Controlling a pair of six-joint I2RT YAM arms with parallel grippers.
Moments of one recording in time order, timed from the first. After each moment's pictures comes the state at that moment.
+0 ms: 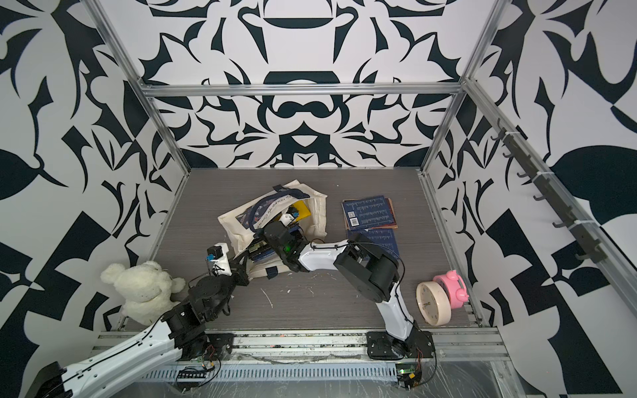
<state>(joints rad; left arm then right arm) -0.88 0.50 0.08 0.23 -0.52 -0.47 0.95 2.01 1.19 0.51 0.31 1.34</state>
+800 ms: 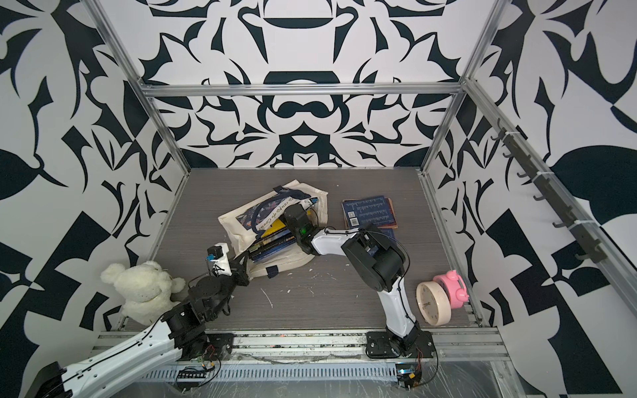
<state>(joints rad) -0.88 0.50 0.08 0.23 -0.52 -0.47 0.79 2.06 1.23 0.54 0.26 1.28</state>
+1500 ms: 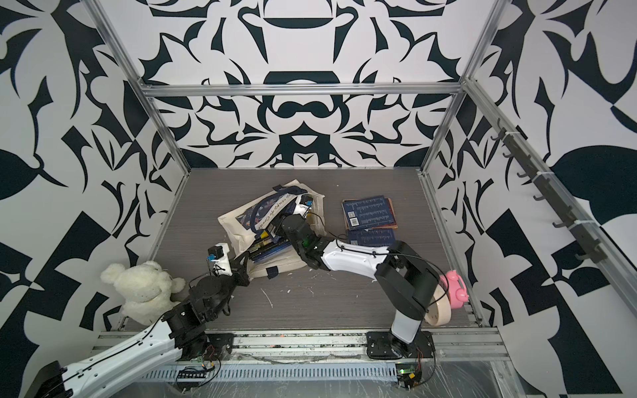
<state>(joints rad) -0.88 0.51 0.08 0.23 -0.52 -0.47 0.94 1.67 1.06 0.24 0.42 0.88</state>
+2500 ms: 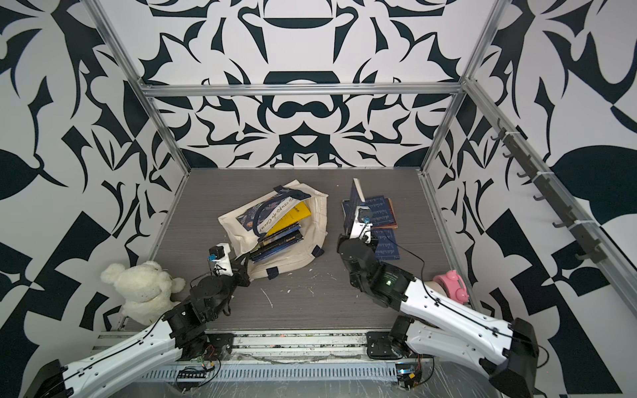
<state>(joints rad) -0.88 0.53 0.08 0.23 -0.52 -0.47 0.92 0.85 0.70 -0.19 0.89 0.47</state>
